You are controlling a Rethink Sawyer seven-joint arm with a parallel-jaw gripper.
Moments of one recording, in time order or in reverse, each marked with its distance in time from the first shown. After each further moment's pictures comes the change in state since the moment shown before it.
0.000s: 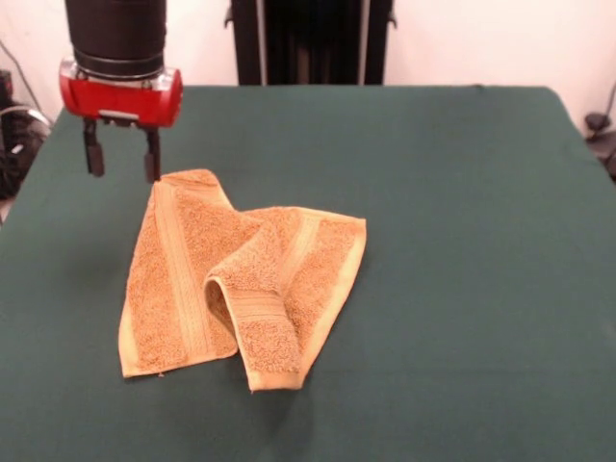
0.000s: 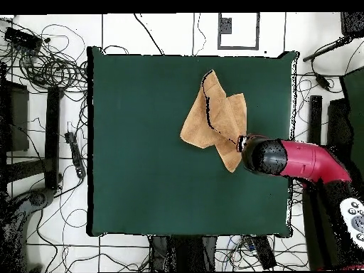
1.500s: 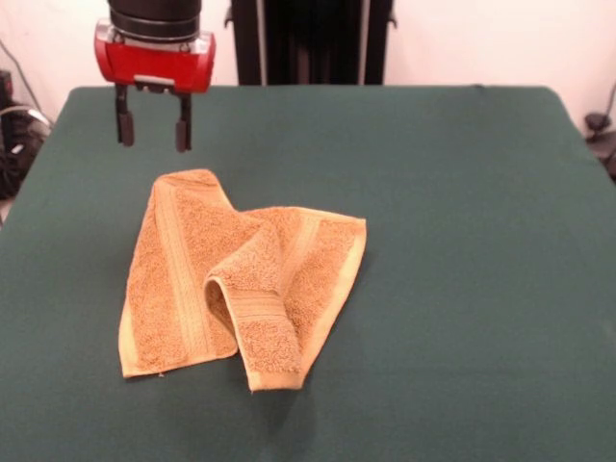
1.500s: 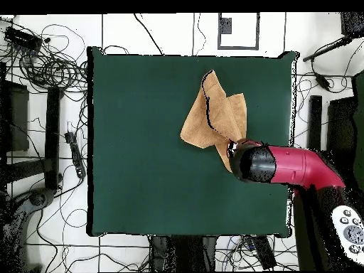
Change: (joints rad) arm 0.039 -0.087 0.000 0.086 -0.002 0.000 0.000
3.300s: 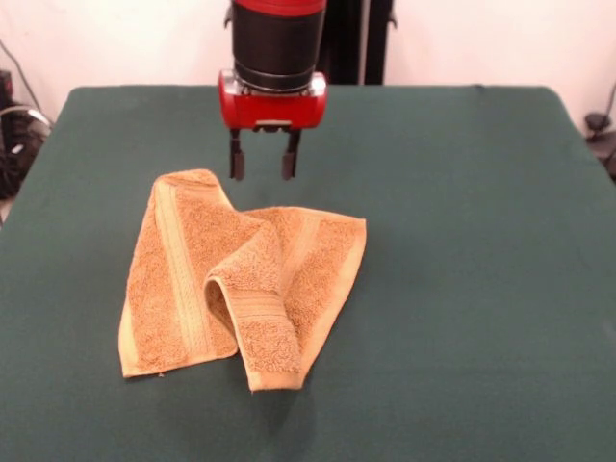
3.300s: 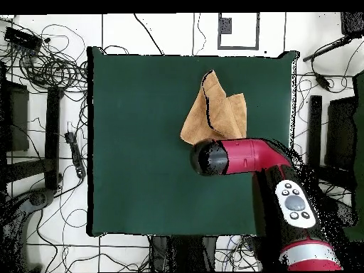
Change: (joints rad) arm 0.181 0.099 -0.039 -0.019 0.001 0.000 0.000
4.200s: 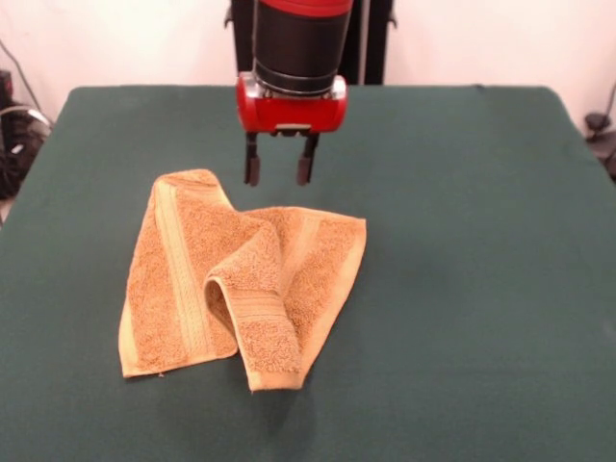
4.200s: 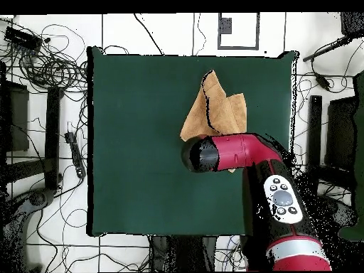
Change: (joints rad) arm 0.050 0.004 -0.019 -0.031 0.002 0.000 0.000
